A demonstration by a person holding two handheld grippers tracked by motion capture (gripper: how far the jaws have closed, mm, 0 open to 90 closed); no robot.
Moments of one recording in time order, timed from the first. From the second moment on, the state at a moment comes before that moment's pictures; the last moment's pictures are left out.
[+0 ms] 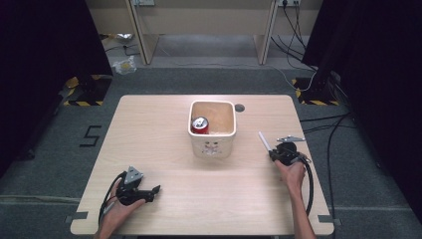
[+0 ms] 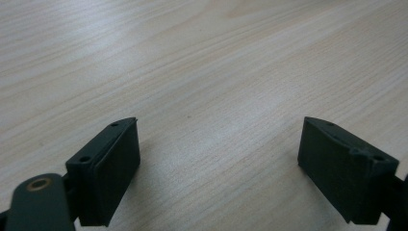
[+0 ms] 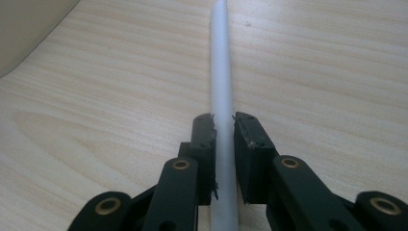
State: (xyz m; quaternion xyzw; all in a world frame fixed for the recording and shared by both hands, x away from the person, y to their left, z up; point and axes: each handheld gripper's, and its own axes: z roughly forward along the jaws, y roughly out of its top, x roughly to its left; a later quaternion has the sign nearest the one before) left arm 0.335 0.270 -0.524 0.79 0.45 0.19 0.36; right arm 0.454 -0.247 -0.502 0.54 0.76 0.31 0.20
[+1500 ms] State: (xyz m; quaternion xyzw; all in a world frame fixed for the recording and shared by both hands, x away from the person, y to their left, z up) left arm 0.335 0.270 -0.524 0.79 0.45 0.19 0.36; right arm 0.448 -0.241 -0.423 0.49 0.74 0.41 0.23
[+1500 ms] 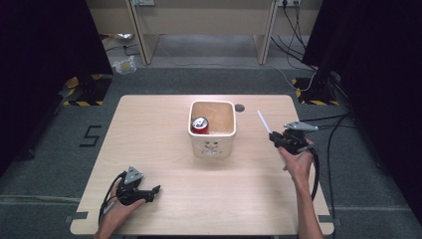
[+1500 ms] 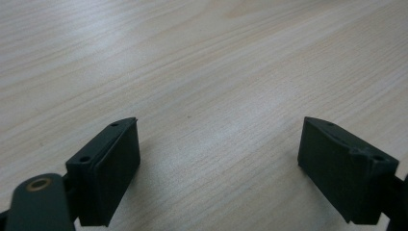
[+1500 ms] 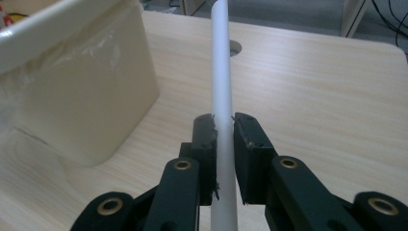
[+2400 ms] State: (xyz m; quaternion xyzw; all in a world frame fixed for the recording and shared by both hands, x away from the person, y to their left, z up) left arm 0.335 0.270 -0.524 0.79 0.45 0.19 0.36; right arm 0.466 -0.204 -0.357 0.44 0.74 0.46 0.22
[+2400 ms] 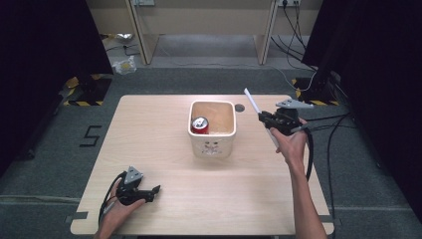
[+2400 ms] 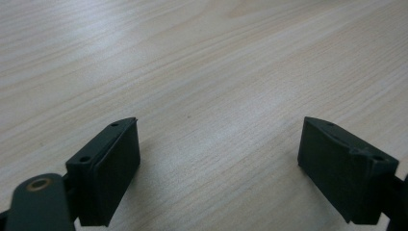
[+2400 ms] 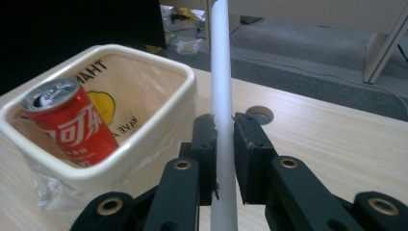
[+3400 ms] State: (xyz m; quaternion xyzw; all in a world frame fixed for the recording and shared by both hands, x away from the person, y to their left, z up) left arm 0.335 0.270 -0.524 0.79 0.45 0.19 0.36; right arm 0.502 -0.128 -0.325 0.40 0.76 0.48 0.19
